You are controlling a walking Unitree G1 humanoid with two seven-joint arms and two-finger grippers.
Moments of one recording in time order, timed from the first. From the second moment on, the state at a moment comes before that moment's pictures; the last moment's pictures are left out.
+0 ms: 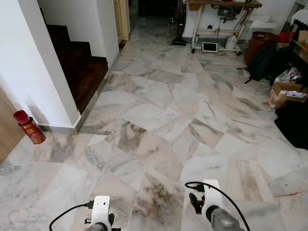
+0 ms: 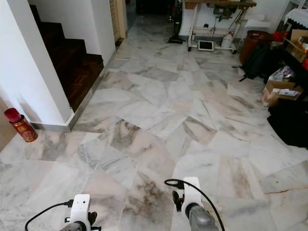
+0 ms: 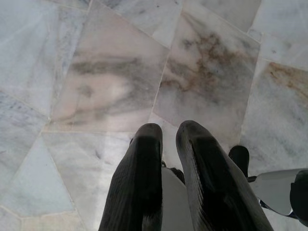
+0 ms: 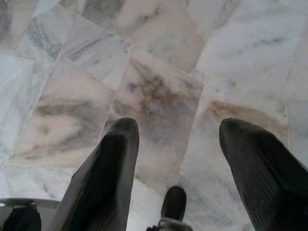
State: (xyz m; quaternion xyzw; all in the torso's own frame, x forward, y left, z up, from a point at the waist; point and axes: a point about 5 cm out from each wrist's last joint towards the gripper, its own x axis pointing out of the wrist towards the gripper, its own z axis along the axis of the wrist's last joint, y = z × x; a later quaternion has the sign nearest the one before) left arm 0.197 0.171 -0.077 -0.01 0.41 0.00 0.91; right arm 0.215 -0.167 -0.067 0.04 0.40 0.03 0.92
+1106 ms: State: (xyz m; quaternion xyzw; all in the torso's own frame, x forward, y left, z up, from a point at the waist) left arm 0.170 0.186 -0.088 -0.01 0.44 0.04 0.90; right arm 0.212 -0.168 -0.070 0.02 0.42 0.04 0.91
